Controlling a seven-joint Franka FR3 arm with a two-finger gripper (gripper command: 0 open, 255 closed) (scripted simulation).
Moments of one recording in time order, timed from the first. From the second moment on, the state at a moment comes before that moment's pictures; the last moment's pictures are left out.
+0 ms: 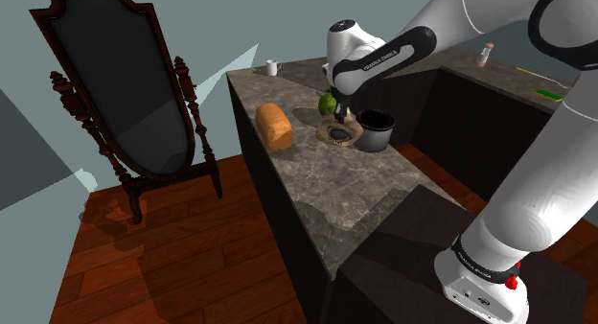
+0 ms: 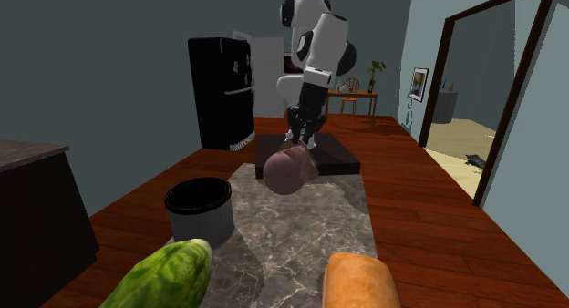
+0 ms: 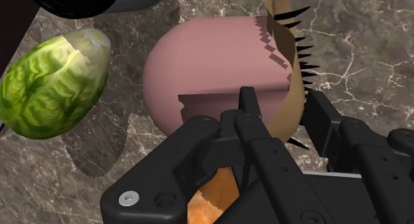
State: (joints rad) arm -0.10 0.05 0.01 -2.16 -0.34 2.27 -0.33
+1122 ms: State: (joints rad) arm -0.14 -0.02 -0.03 -2.04 -0.30 2.12 -0.48
